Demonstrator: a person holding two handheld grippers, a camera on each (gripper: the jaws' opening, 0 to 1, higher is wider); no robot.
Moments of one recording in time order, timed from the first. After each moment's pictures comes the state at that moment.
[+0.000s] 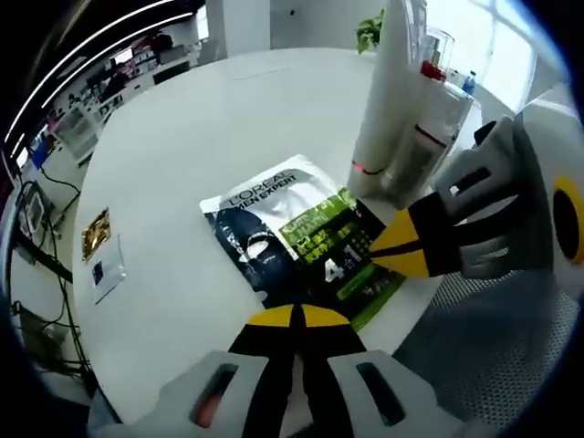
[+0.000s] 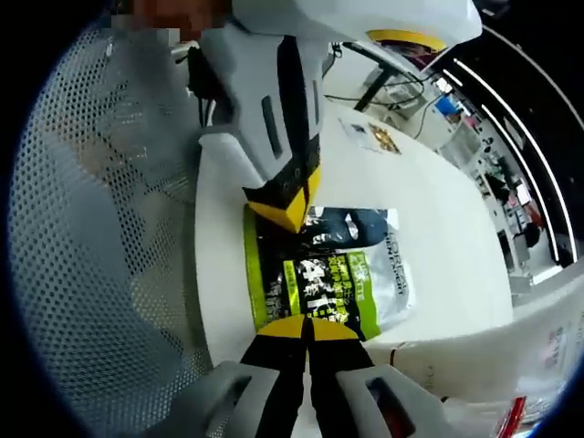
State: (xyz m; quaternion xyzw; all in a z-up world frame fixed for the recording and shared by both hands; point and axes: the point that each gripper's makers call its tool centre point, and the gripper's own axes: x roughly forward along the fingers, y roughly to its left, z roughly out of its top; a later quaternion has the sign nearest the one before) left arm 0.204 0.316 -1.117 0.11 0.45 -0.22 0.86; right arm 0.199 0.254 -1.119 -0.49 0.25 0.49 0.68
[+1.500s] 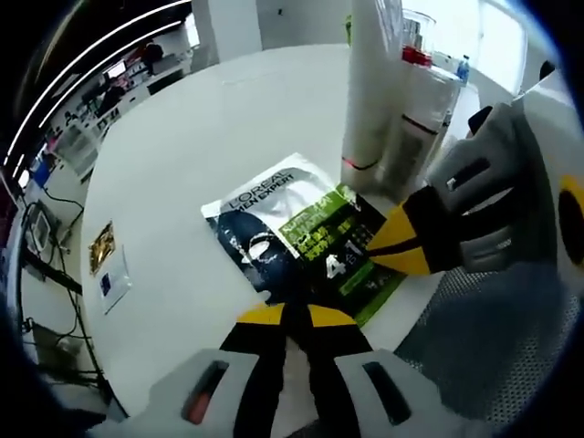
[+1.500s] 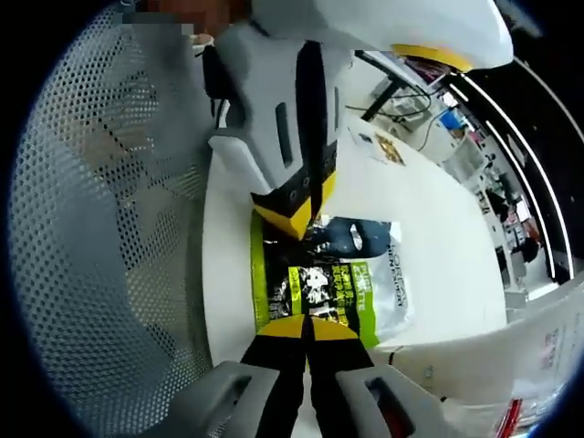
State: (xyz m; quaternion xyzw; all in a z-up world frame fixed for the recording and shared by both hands) left arm 0.204 0.318 -1.111 0.14 0.46 -0.20 0.85; right arm 0.201 0.250 -1.117 -0.51 0.24 0.49 0.67
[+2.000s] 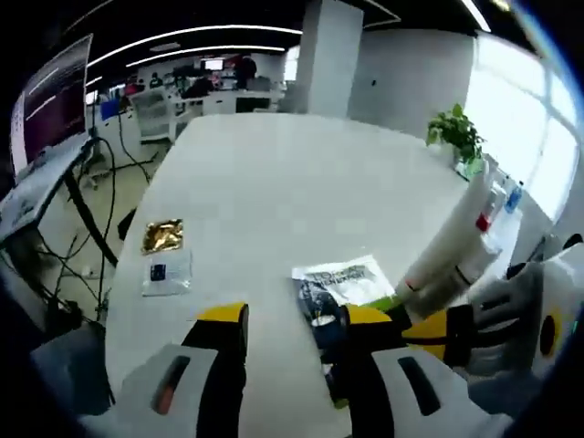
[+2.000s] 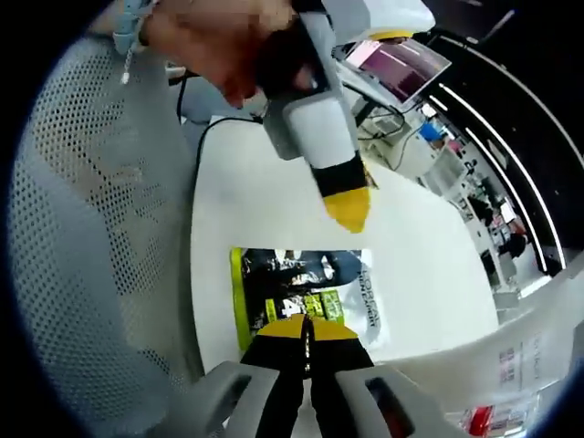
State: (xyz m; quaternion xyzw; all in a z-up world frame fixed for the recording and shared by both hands) left arm 0.251 0.381 -1.050 -0.08 0.33 -0.04 0.94; right arm 0.199 0.273 -1.083 -0.45 0.19 0.51 0.71
